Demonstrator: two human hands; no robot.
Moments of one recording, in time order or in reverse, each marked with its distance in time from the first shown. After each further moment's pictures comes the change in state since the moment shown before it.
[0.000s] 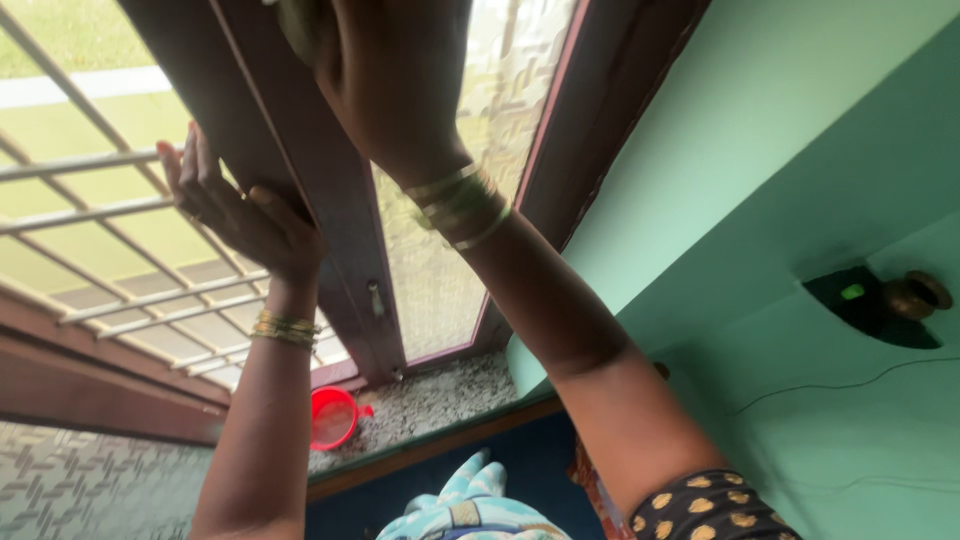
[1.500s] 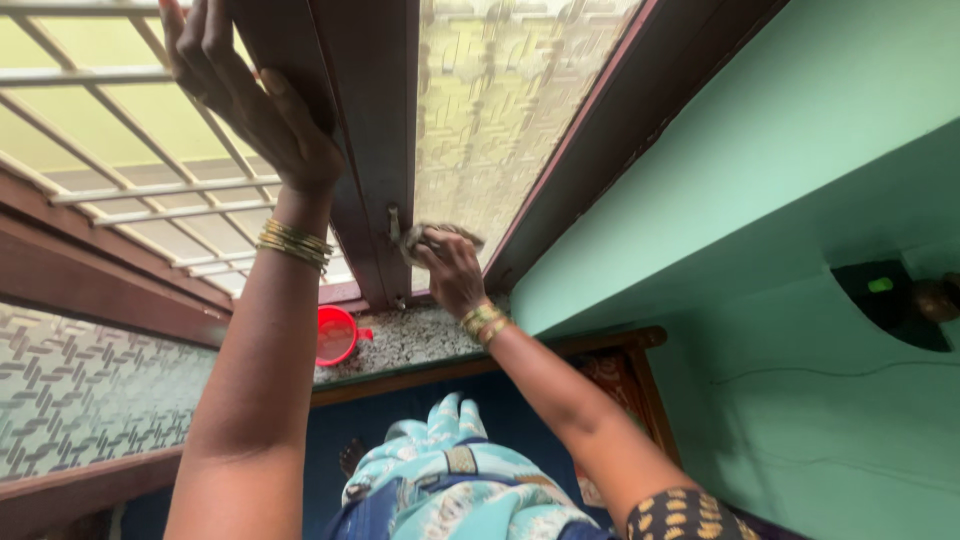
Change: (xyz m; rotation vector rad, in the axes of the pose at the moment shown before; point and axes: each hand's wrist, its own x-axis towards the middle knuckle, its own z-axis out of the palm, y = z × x) left_hand -0.010 -0.018 0.002 -0.141 -0.045 -0.043; right_hand -0.406 -0.013 -0.020 0.072 -0.619 0.138
